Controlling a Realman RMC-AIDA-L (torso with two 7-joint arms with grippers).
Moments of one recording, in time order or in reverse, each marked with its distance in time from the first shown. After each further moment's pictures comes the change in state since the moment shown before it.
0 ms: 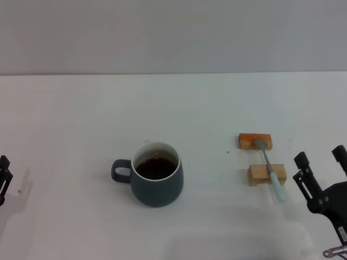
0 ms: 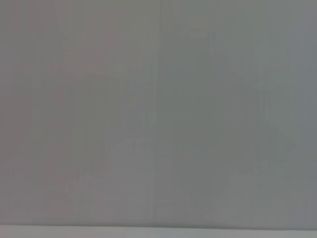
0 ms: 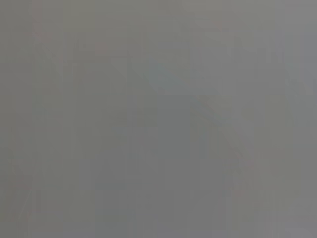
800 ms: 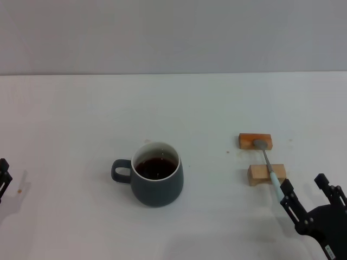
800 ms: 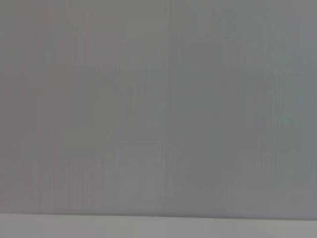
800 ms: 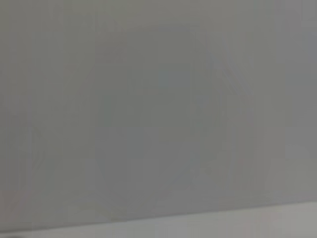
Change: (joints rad) left arm -0.003 0.000 -0.015 0.014 0.000 -0.025 -0.009; right arm -0.005 -0.003 -0.080 -0.015 0.079 0.141 0.040
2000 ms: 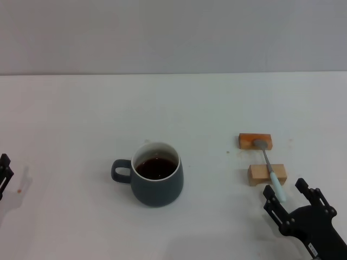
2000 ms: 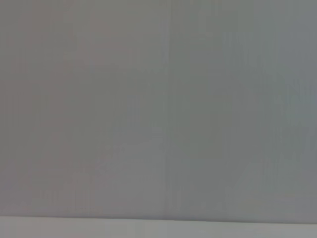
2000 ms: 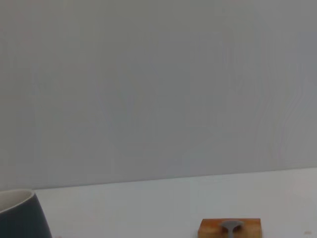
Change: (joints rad) left arm -0.020 0.000 -0.014 0.001 0.000 -0.016 -0.001; right arm 0.053 0.003 -0.001 -0.007 0.004 0.129 0.000
